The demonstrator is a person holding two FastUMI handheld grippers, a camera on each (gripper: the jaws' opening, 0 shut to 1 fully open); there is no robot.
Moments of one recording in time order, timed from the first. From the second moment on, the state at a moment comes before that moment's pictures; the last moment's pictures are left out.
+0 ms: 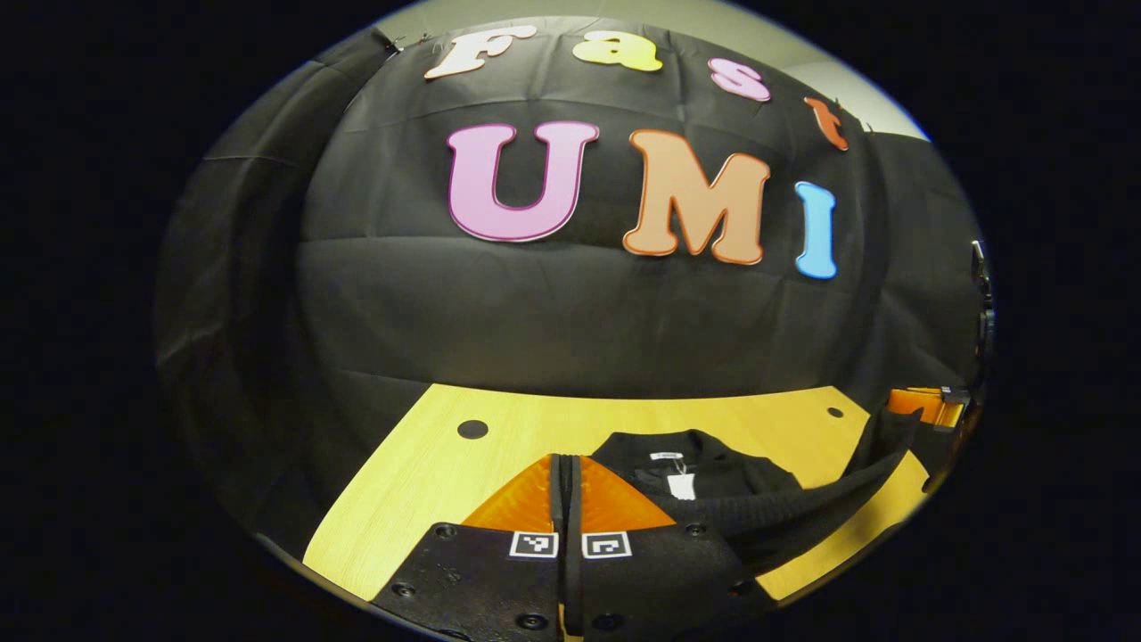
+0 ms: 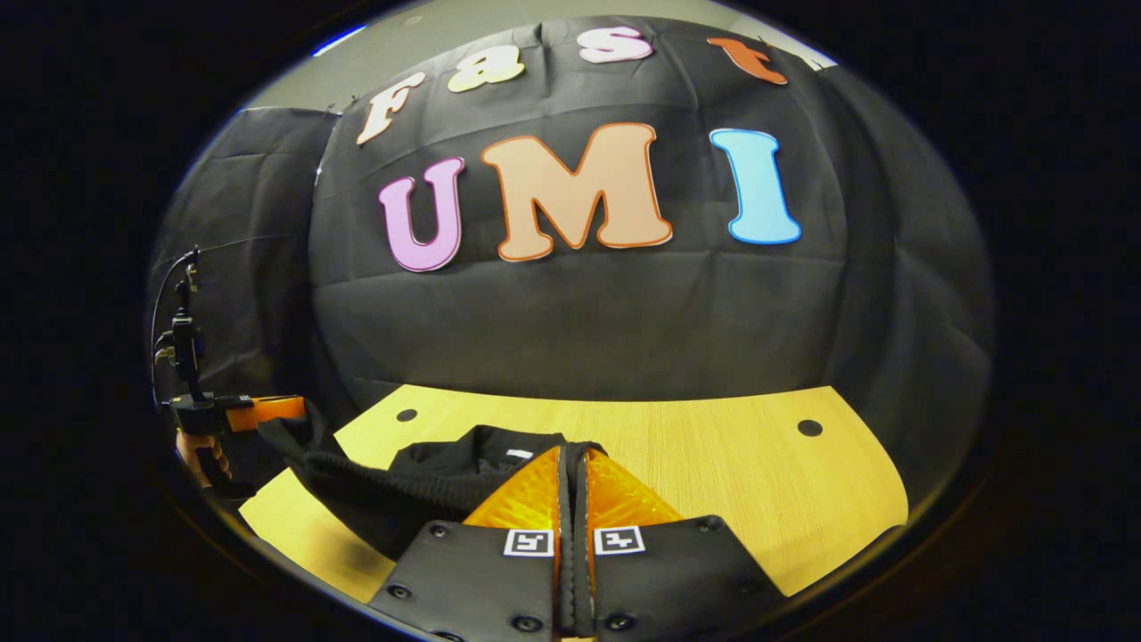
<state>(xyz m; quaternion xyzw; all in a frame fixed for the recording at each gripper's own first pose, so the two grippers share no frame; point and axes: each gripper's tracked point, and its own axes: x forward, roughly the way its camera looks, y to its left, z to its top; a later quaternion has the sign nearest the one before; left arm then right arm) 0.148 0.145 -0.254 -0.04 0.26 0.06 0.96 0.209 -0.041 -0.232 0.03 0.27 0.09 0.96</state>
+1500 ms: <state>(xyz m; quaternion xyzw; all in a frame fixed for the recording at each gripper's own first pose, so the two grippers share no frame) 0.011 0.121 -0.047 0.03 0.02 0.07 1.00 0.019 -0.003 -0.066 0.00 0.05 0.02 1.00</state>
